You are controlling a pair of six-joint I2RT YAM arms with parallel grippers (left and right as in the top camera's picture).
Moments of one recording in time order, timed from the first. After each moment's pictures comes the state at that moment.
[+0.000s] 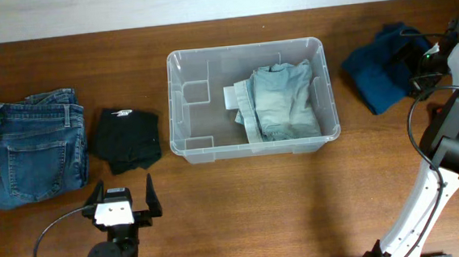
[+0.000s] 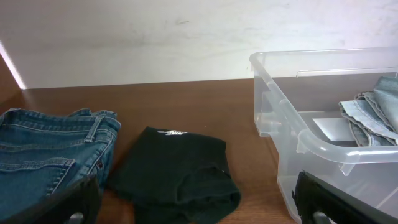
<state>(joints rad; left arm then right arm) -0.04 0.01 0.04 -0.13 -0.05 0.03 -0.51 2.46 2.10 -1.00 -0.39 0.48</state>
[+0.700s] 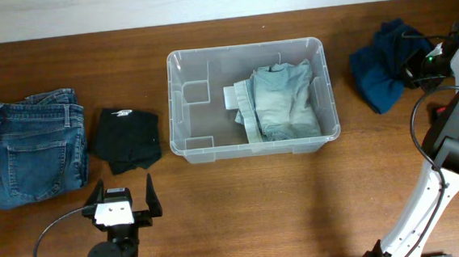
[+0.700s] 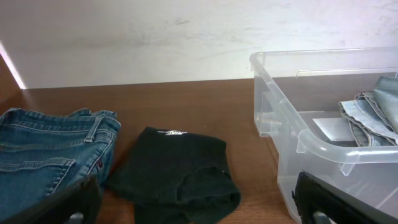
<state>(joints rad) -0.04 0.01 0.04 -0.13 -0.05 0.03 -0.53 2.46 2.09 -0.99 -0.41 0.43</state>
